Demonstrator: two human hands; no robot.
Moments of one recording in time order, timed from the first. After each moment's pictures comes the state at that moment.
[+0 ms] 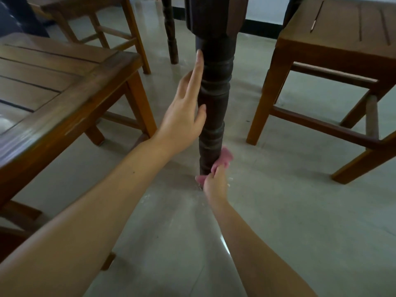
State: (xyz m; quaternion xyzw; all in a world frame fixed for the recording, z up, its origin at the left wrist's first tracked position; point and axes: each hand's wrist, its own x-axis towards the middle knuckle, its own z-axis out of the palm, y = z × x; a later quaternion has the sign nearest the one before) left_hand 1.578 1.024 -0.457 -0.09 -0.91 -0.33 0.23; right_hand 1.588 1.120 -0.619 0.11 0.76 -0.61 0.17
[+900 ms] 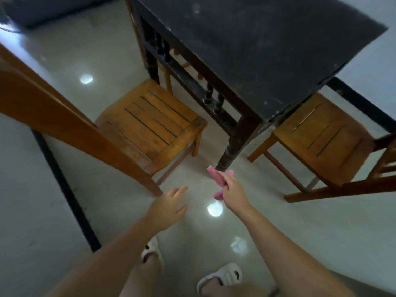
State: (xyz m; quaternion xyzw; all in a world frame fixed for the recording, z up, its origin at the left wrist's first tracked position) left_hand 1.841 1.010 -0.206 0.18 -0.92 -0.30 -0.16; right_hand 1.688 1.167 -0.181 -0.16 0.82 -0.43 0.35
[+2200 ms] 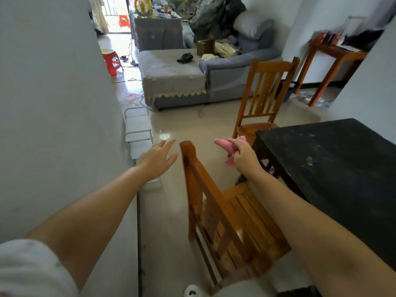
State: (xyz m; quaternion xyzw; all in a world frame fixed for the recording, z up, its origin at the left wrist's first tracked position) left_hand 1.919 0.576 0.118 0.41 -0.89 -0.15 0.12; right_hand 1.682 0.692 0.098 -0.47 0.75 -0.43 0.19
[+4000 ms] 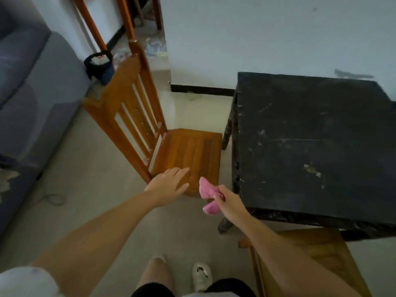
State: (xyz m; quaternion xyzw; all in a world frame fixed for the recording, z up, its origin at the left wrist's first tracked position) left_hand 1.283 0.170 0.018 -0.24 -0.95 -0.12 -0.18; right_hand 1.353 0.378 -0.021 -0.02 0.81 -0.58 0.09
